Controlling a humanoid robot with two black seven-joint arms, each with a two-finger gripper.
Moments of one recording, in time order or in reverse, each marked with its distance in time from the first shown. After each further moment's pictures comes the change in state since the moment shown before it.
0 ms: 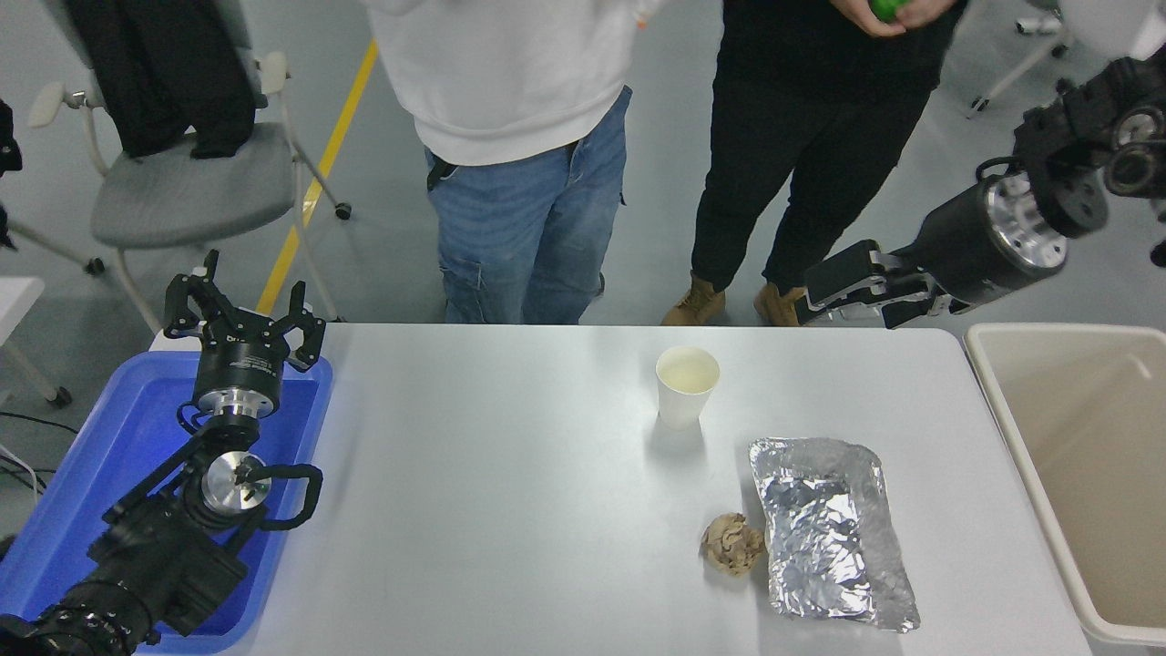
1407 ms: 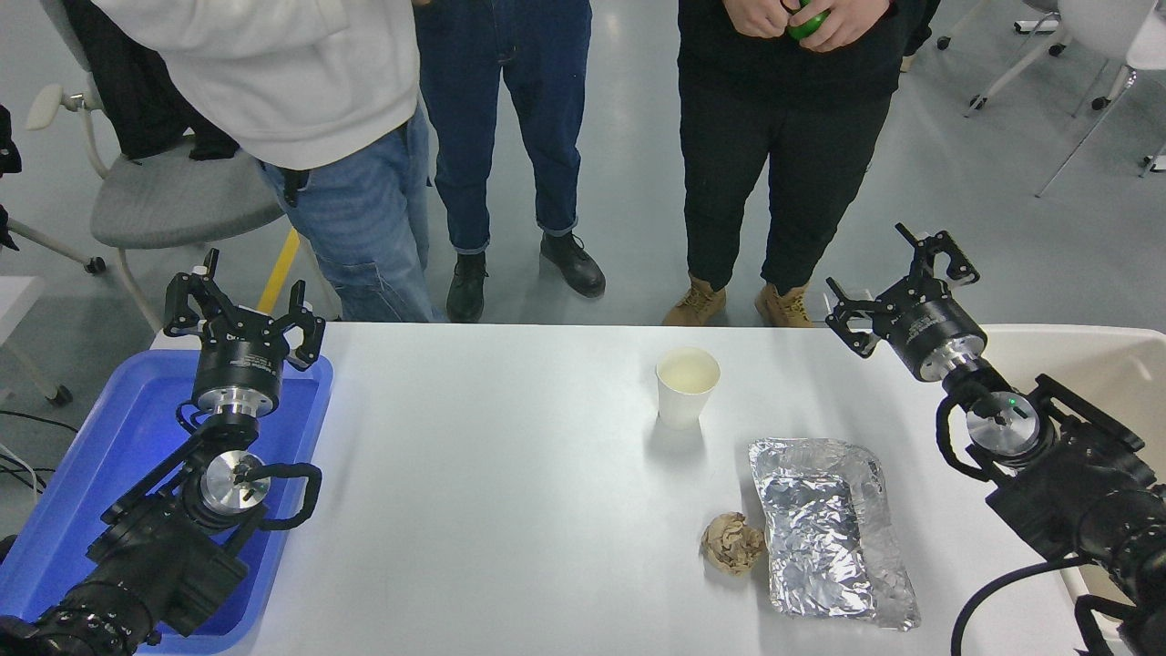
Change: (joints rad) left arm -0.001 0.000 -0.002 0.000 -0.002 0.000 0.000; right arm -1.513 0.150 1.798 -1.174 0.512 -0.154 -0.007
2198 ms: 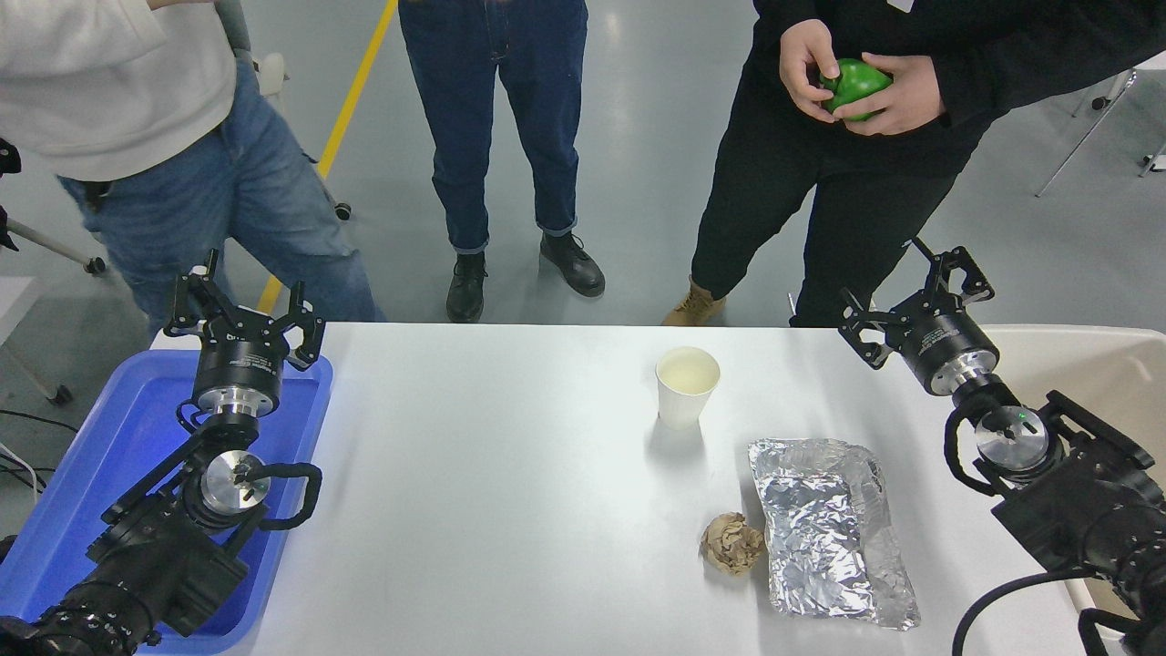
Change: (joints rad) left arm 0.001 -0.001 0.000 0.000 0.002 0.000 0.000; right arm -0.095 0.045 0.088 -0.022 0.103 -0.001 0.005
